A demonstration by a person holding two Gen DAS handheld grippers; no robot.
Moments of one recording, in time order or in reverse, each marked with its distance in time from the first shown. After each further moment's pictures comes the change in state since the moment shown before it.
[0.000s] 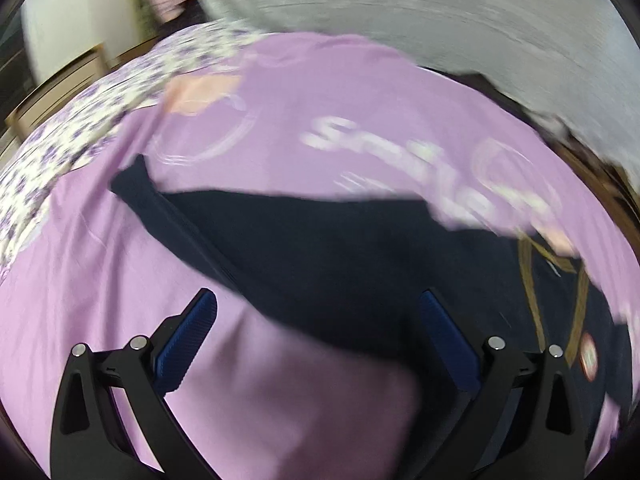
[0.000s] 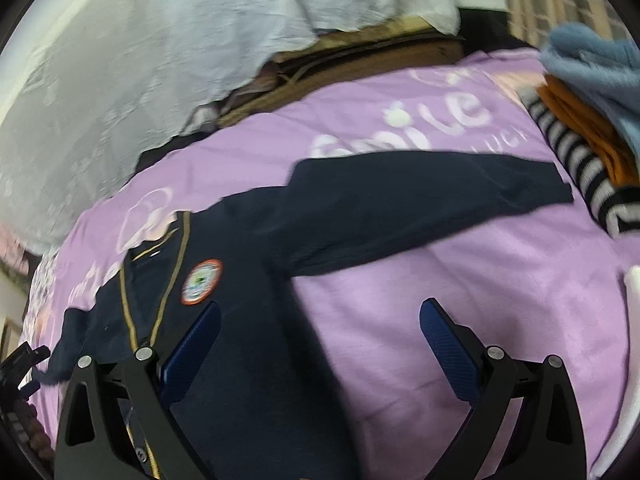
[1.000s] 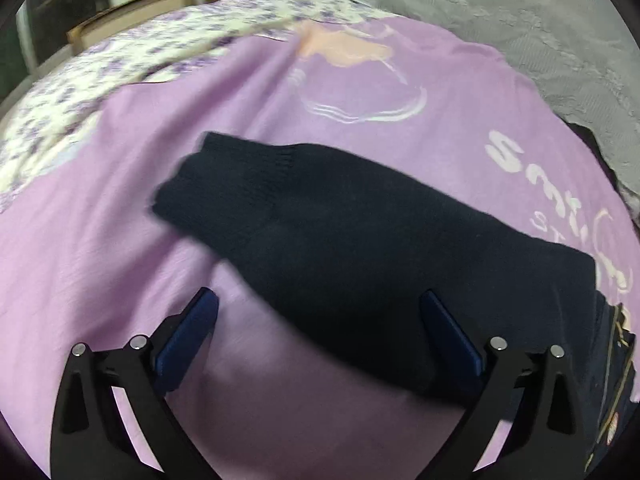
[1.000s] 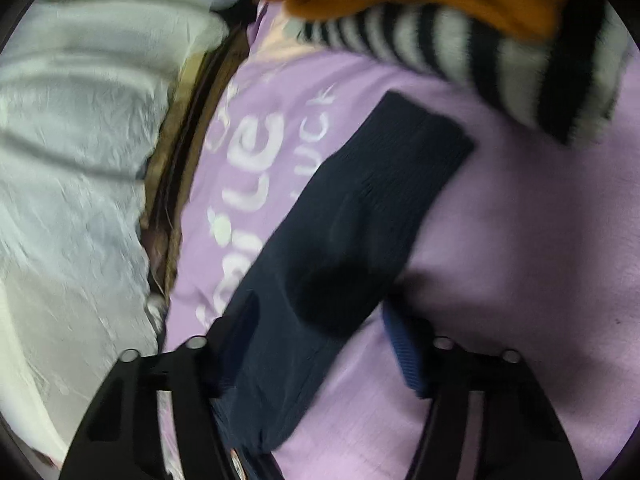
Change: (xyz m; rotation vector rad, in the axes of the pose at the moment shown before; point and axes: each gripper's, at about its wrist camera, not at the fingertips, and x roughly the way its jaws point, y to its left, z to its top) left arm 0.028 0.105 -0.007 -0.245 0.022 0.138; right arm 0.045 -0.165 0.045 0.848 -0.085 0.109
